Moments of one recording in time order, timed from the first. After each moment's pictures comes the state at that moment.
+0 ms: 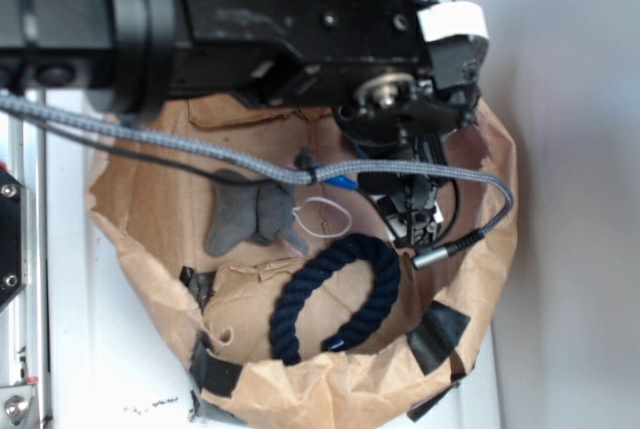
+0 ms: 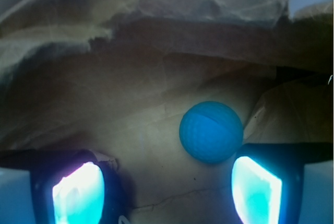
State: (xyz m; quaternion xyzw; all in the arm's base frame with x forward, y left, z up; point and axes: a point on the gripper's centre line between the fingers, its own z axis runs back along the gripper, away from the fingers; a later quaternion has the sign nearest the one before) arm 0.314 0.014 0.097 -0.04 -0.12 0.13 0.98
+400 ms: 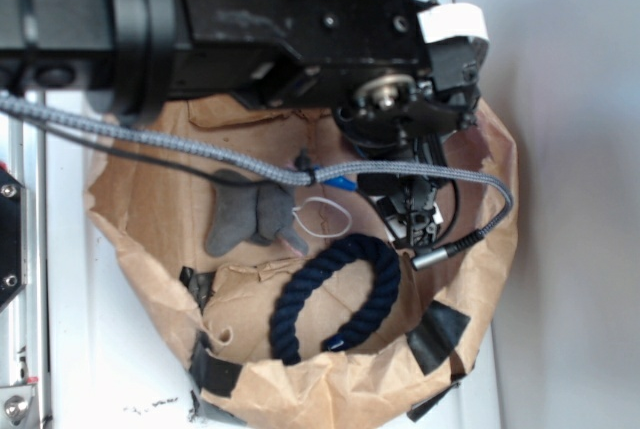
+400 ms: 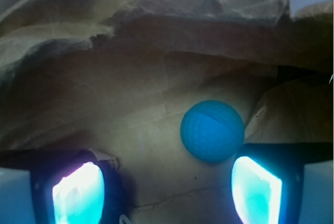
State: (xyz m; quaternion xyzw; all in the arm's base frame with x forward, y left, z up) arm 0.314 0.013 0.098 -0.04 -0.12 0.13 0.98
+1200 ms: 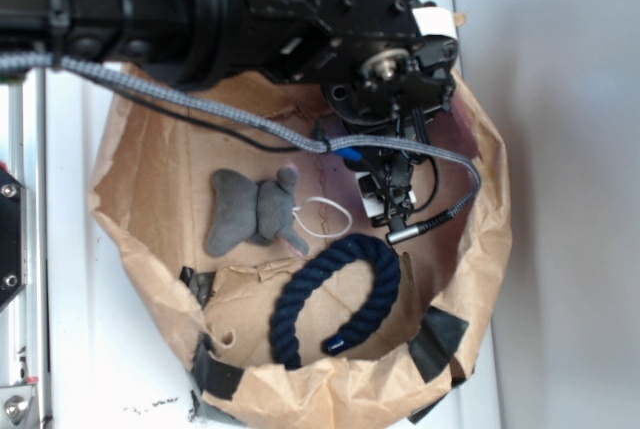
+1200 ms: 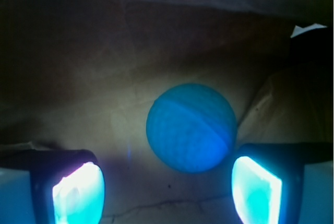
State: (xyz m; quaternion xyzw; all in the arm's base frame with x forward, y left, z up) arm 0.314 0.032 0.059 -0.04 -0.09 0.11 0.99
